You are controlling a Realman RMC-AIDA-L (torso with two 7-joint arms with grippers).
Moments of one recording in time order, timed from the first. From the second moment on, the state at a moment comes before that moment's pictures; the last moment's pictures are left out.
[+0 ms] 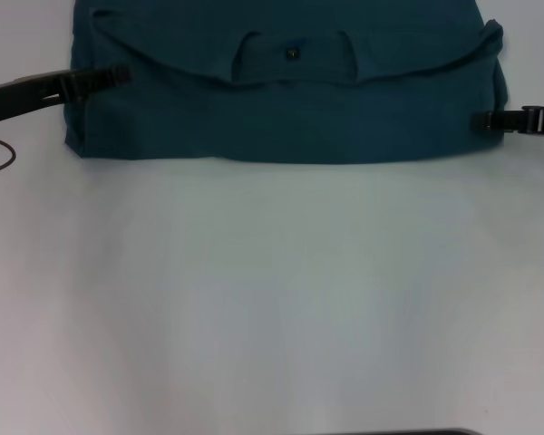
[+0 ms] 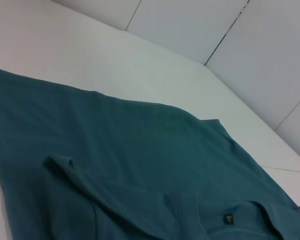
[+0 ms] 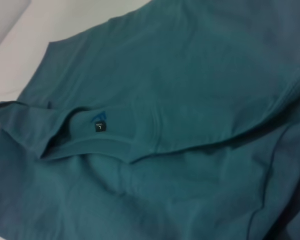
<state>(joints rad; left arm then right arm) -0.54 -2.14 -2.56 -0.80 -1.03 1.20 -1.95 0.52 1.95 2.45 0.62 -2.18 1.22 -1.06</state>
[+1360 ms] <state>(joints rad) -0.51 -2.14 -2.56 -0.79 -1.03 1.22 -1.94 0.54 1.99 2.45 0.61 -2.19 1.18 -1.07</state>
